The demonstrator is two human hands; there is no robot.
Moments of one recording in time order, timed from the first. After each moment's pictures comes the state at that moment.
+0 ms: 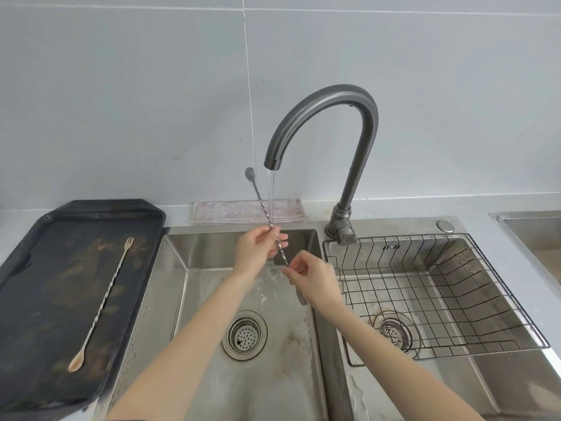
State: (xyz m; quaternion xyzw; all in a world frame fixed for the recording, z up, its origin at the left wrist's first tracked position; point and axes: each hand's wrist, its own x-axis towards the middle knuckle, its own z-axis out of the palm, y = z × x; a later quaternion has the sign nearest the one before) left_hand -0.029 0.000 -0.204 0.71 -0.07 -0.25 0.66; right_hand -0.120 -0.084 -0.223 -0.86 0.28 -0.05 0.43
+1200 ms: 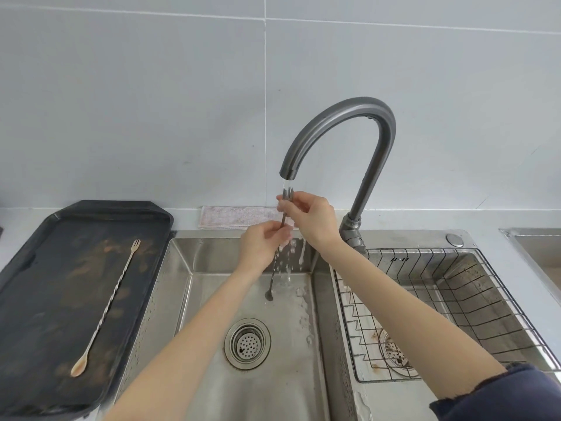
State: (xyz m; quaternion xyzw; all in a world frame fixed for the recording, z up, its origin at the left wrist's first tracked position) left_hand -0.011 0.001 -0.185 0.81 -0.17 -0.16 0.53; right_hand -0.044 -0.098 -0.147 -0.80 0.22 -0.17 0.53
